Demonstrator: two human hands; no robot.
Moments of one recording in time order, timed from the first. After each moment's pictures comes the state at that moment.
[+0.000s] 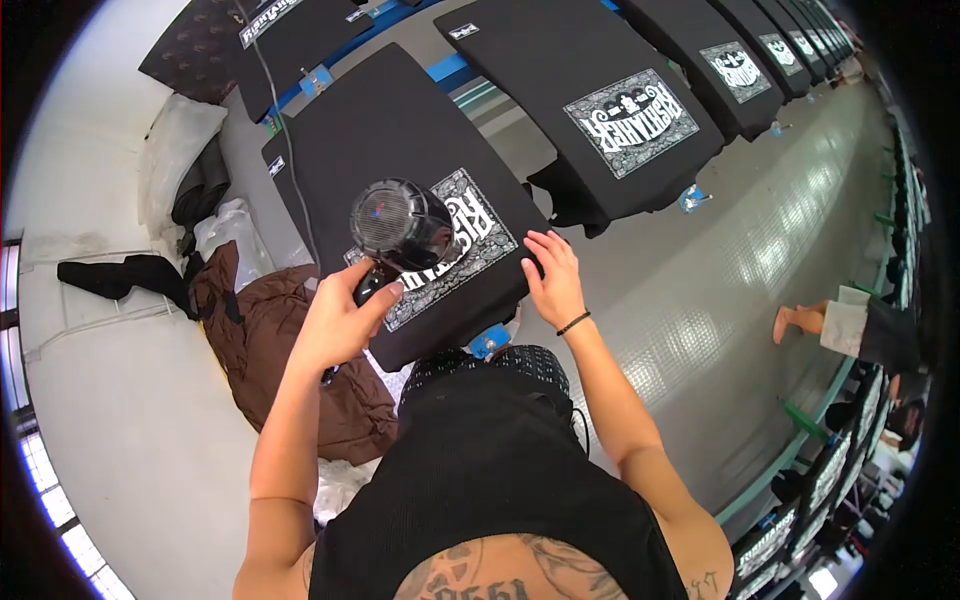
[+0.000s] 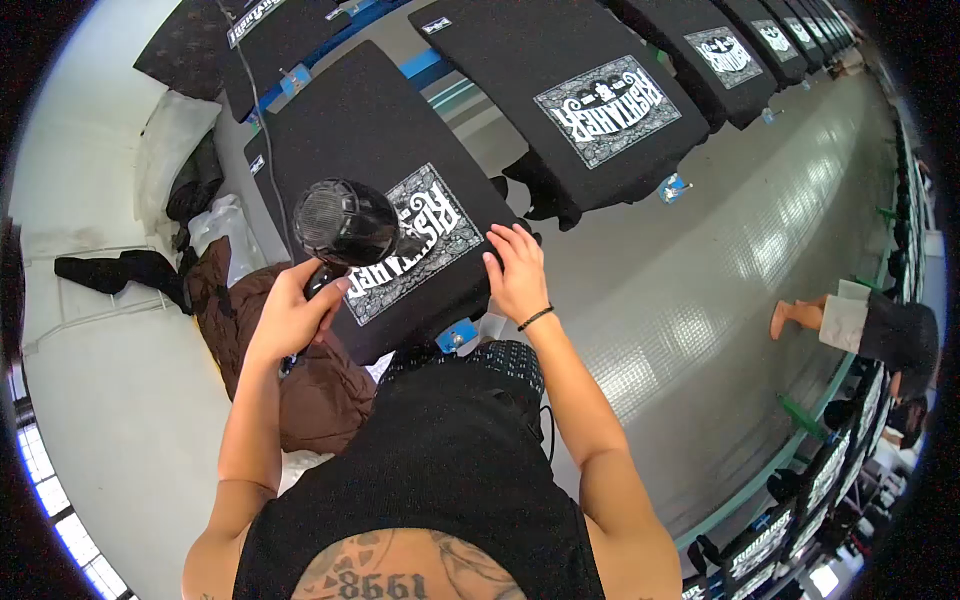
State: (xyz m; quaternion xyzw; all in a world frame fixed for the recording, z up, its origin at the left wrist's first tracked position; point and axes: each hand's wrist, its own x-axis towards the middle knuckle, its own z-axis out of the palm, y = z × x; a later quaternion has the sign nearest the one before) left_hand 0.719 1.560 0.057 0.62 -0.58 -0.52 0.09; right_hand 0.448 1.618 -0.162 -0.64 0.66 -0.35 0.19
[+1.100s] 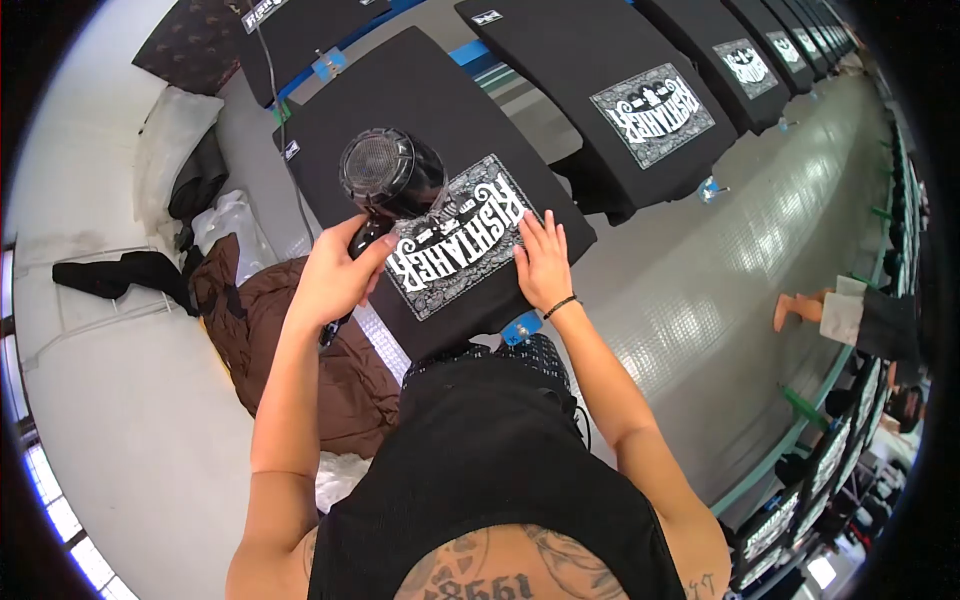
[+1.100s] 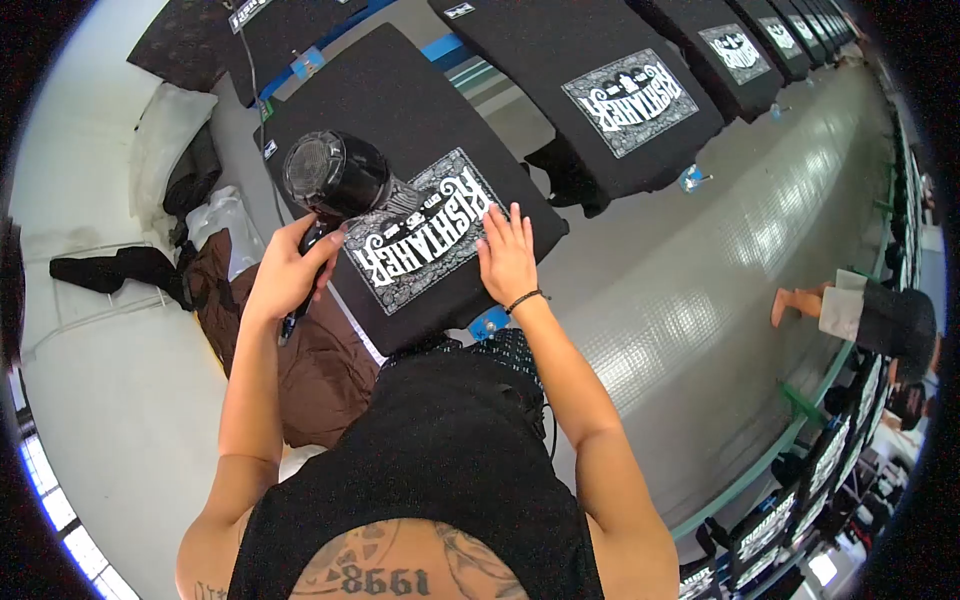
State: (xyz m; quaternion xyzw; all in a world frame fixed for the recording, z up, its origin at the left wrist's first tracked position) left_hand 0.773 1.516 0.046 0.60 -0.58 -0.54 0.12; right_hand 0.516 1.601 -0.187 -0.68 0.66 -0.28 0.14
